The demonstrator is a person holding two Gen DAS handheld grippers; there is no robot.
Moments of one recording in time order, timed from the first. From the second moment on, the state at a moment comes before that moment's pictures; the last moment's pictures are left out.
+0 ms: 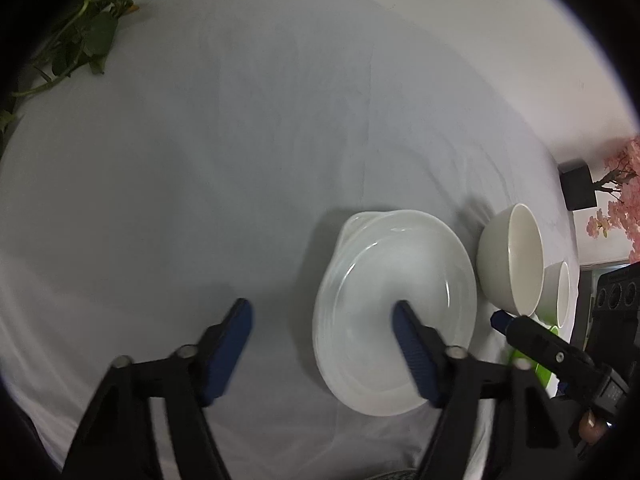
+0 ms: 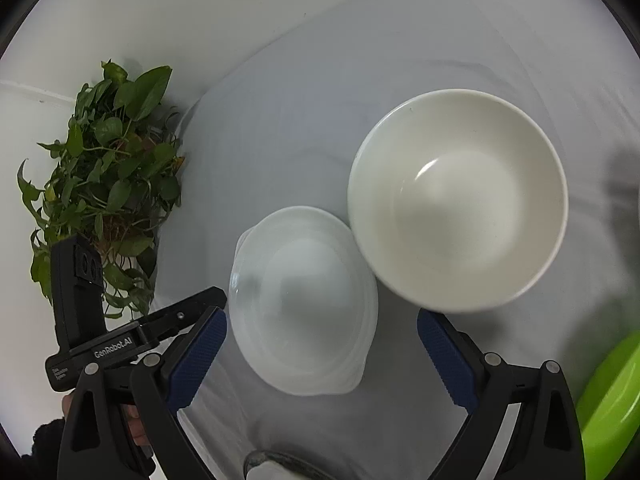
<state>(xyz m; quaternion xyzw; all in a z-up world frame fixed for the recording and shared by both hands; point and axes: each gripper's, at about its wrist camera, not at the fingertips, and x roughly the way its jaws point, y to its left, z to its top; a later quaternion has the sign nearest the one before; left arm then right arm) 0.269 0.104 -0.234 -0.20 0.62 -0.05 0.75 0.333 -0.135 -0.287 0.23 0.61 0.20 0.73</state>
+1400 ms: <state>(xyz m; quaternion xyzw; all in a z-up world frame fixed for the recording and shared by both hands) 0.175 0.079 -0.060 -0.15 0.56 -0.12 0.81 0.218 -0.139 -0.116 0.21 0.53 0.12 0.81</state>
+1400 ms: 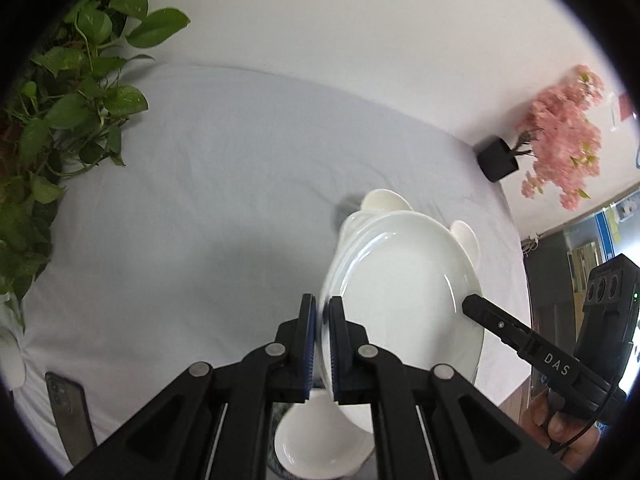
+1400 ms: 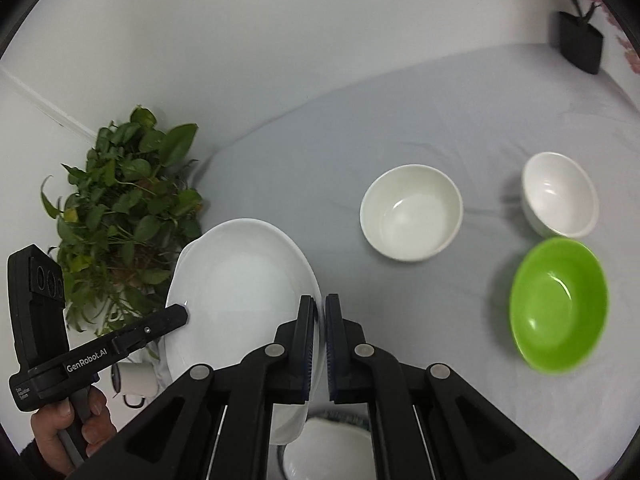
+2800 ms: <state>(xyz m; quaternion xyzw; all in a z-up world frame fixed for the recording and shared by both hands) 0.070 0.050 -0.167 -0.13 0.64 -0.12 0.75 0.045 -0.178 -0.227 0.27 0.60 0.06 0.75</state>
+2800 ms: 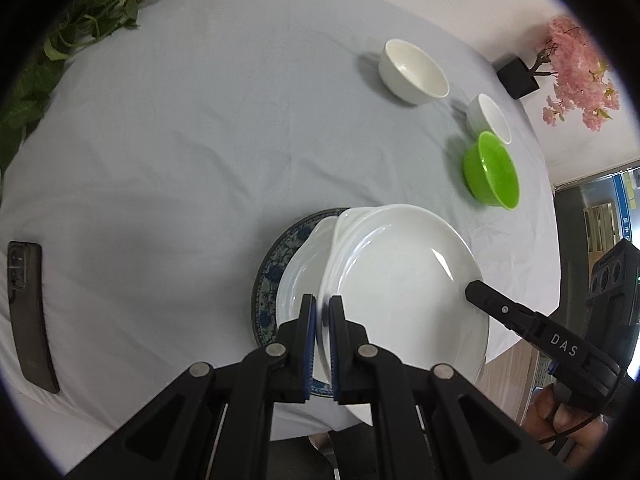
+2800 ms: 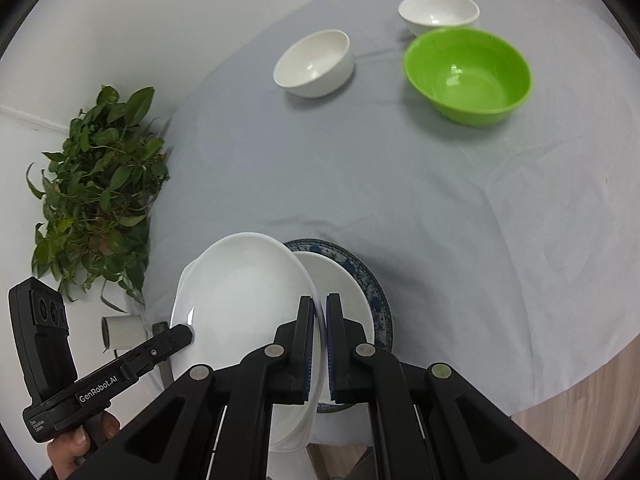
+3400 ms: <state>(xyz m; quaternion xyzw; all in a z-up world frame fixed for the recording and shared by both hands) 0.058 0.059 -0.213 -0.17 0.64 -0.09 0.74 0.054 -0.164 -0.287 0.24 0.62 0.05 0.75</state>
